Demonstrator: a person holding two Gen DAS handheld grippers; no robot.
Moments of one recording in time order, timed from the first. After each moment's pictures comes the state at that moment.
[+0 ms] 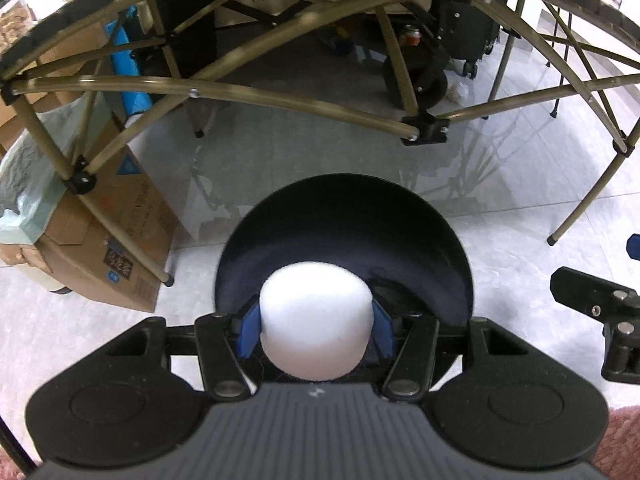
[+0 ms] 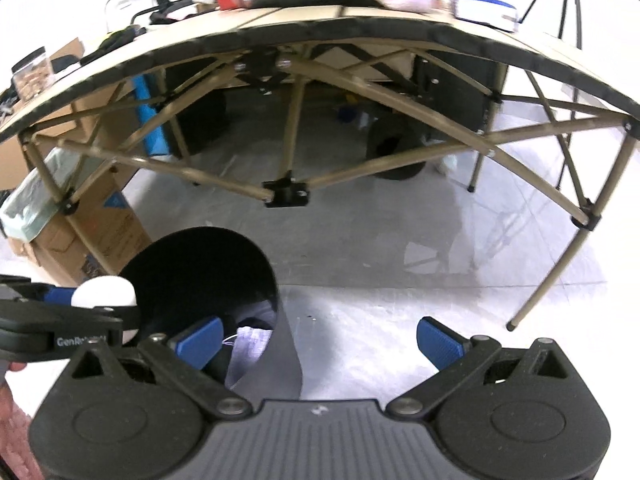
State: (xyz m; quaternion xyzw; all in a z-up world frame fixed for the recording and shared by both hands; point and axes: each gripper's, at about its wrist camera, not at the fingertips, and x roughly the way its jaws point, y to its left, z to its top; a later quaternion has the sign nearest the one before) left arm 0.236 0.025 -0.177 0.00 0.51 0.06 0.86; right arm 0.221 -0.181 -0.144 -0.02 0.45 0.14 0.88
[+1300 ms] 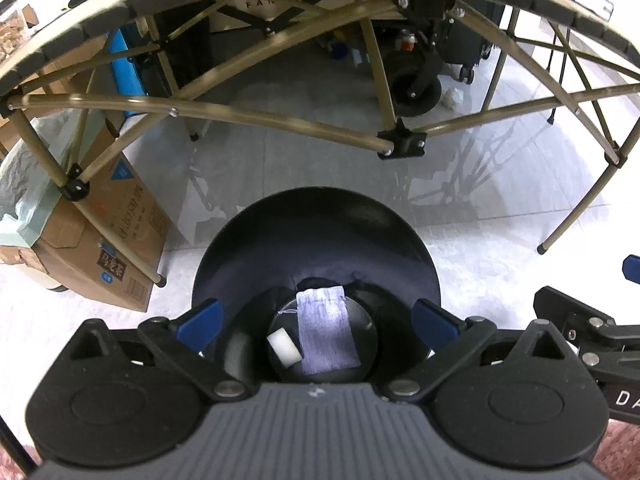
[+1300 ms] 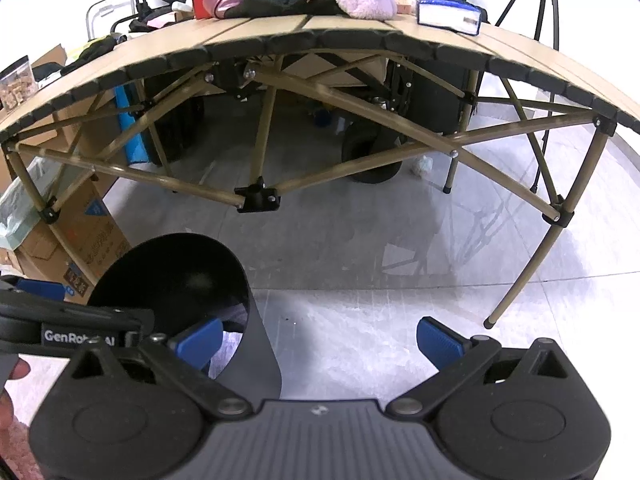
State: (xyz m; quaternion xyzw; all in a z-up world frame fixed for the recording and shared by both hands) left arm 0.240 0.000 -0.159 0.00 0.50 0.07 0.86; right arm 0.218 -0.192 -0.137 -0.02 0.44 0.12 0.89
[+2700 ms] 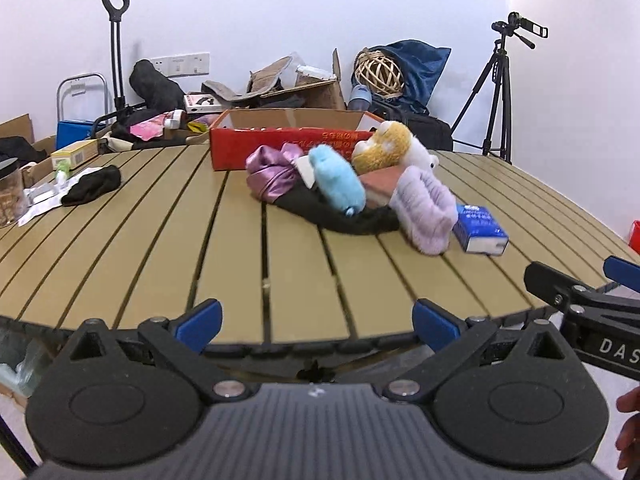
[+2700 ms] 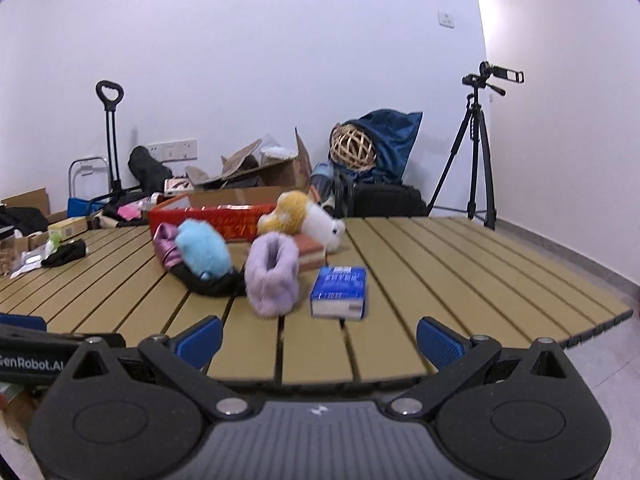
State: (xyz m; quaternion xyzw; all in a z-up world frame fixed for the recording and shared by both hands) left arm 0.263 -0.045 -0.015 -0.02 0.27 0.01 0.96; right arm 0.239 -0.258 -0.003 0.01 0.18 0.06 0.98
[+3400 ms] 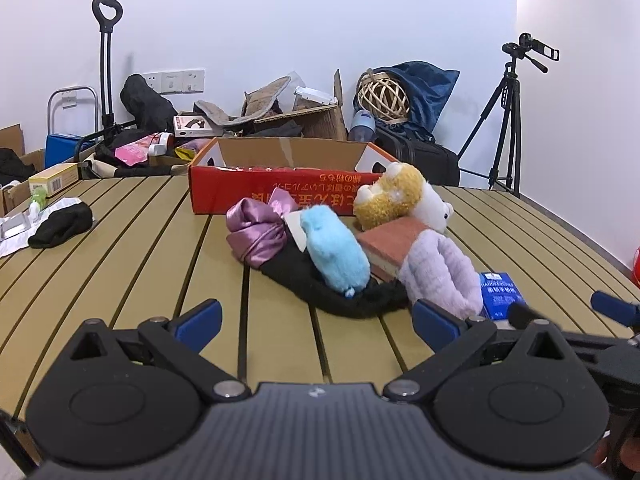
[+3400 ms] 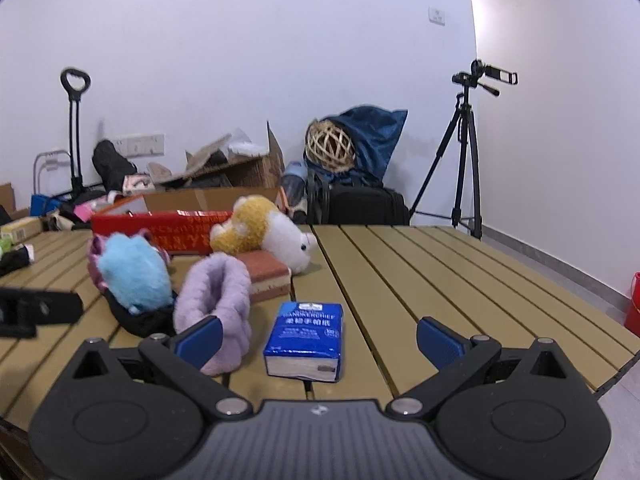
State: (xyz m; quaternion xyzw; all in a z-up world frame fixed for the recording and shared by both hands) left arm 0.343 -0.042 -0.002 -0.04 0.24 0.01 0.97; right arm 0.336 -0.257 -0.016 -0.01 0.19 0.02 0.98
